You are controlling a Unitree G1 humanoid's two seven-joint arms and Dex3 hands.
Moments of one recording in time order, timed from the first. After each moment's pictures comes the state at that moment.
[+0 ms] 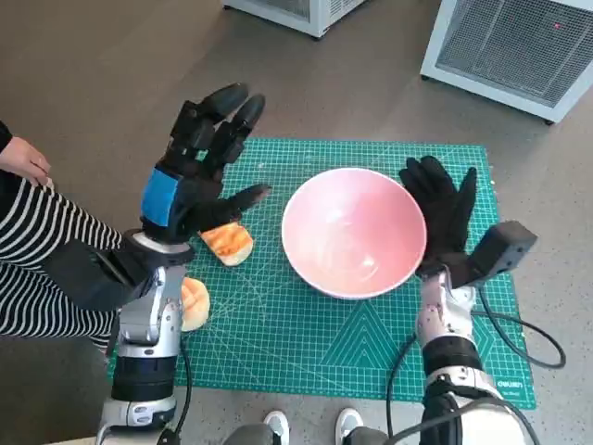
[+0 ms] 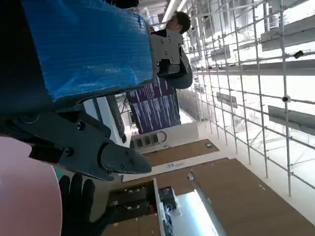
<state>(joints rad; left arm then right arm) -0.49 0.15 0.12 0.15 -0.31 -0.27 -0.39 -0.79 -0.04 -0.38 1.18 0.31 -0.45 0.30</state>
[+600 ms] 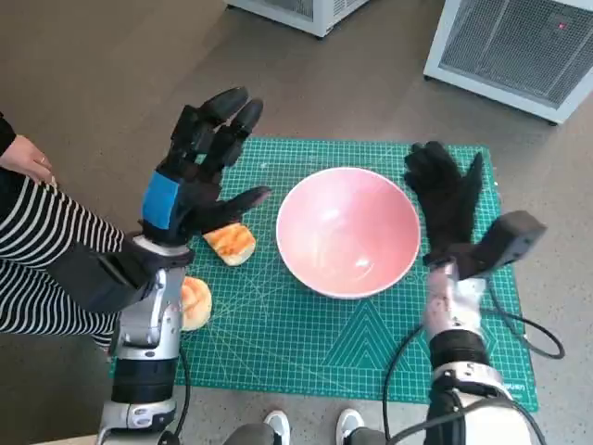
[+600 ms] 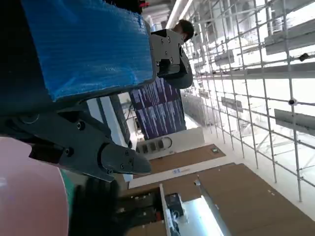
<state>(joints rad) -0.48 0.17 0.14 0.15 -0.28 -0.30 -0.38 -0.78 -0.11 -0.34 1.04 0.27 -0.52 0.29</state>
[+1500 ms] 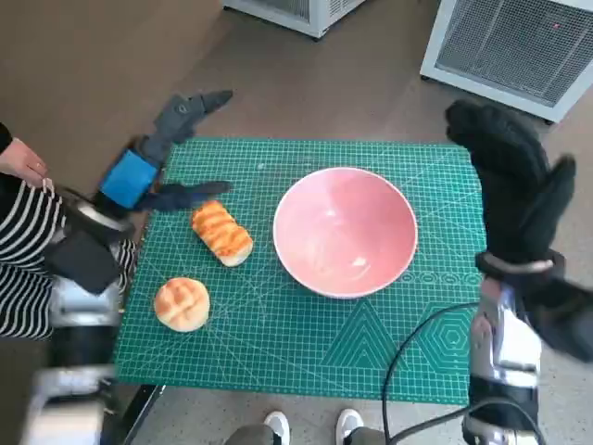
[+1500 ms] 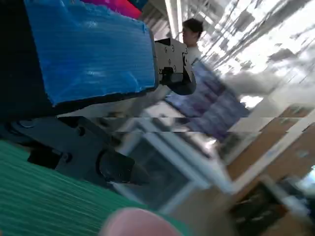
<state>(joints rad) -0.67 0.53 0.11 0.51 0.07 -0.57 -0.42 -0.45 -0.17 -0.17 0.07 0.29 -0.45 0.36</state>
